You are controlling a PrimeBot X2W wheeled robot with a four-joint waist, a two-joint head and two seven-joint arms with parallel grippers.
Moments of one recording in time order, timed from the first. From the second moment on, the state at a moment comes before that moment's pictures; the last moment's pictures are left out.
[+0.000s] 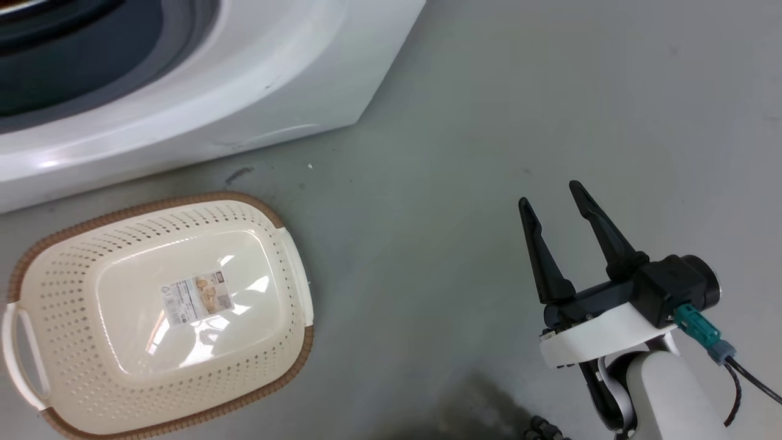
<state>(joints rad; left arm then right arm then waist) -1.38 0.54 -0.23 1.09 -0.18 0.01 -0.23 -0.23 -0.05 0.20 0.08 0.11 0.13 -0.24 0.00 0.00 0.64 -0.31</state>
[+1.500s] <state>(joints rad) -0.45 0.22 -0.09 0.27 -0.30 0.00 -0.25 0.05 -0.05 0.03 -0.01 0.05 0.13 -0.08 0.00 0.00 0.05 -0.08</state>
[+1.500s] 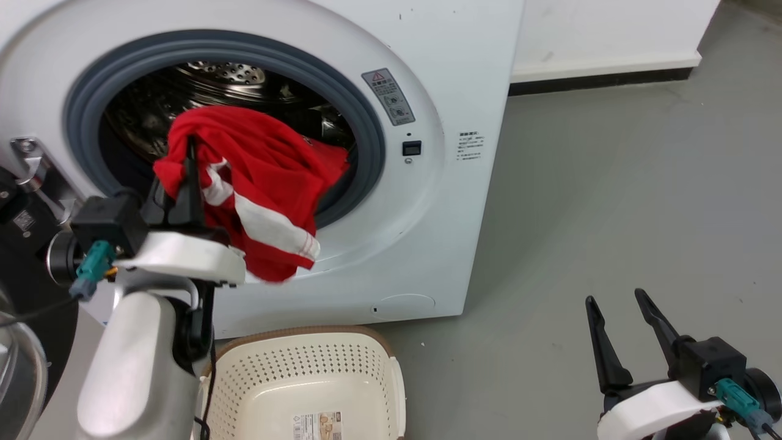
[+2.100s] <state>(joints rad) 0.03 0.17 -0.17 -0.12 -0.32 0.09 -0.08 0.11 -0.05 0.02 -0.06 0.03 0.13 -0.04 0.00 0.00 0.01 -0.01</state>
